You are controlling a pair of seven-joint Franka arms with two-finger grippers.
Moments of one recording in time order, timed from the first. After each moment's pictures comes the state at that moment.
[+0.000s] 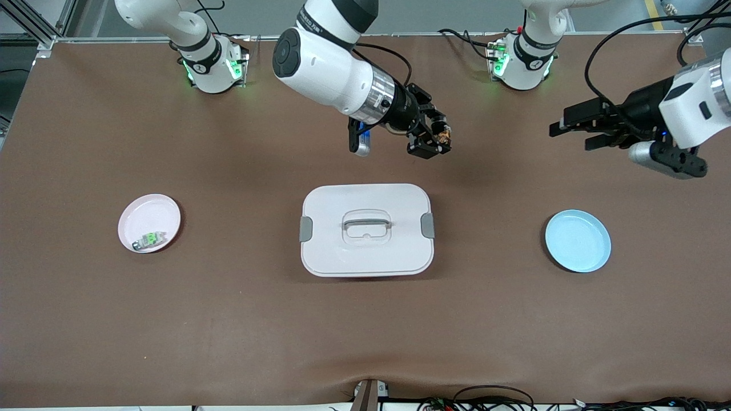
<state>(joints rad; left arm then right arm) 0.09 0.11 -0.19 -1.47 -0.50 1.42 -0.03 0.83 0.45 0.02 -1.38 0.78 2.35 1.95</state>
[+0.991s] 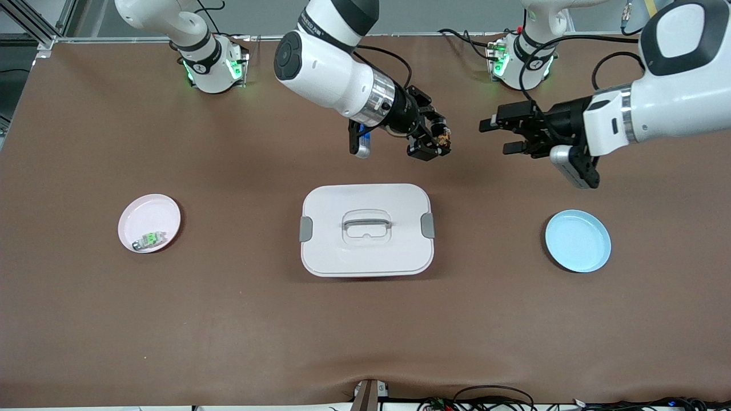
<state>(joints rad) 0.08 0.04 -0.30 -1.77 -0.81 1.67 0.14 0.83 0.46 0.02 -1.38 0.78 2.35 1.95</state>
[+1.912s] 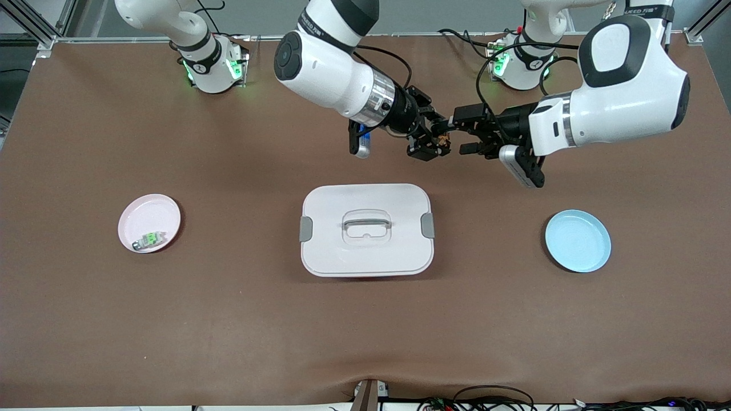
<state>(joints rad) 0.08 0.03 -0.41 -1.90 -0.94 1.84 0.20 0.83 0.46 0.02 -1.38 0.78 2.35 1.95</state>
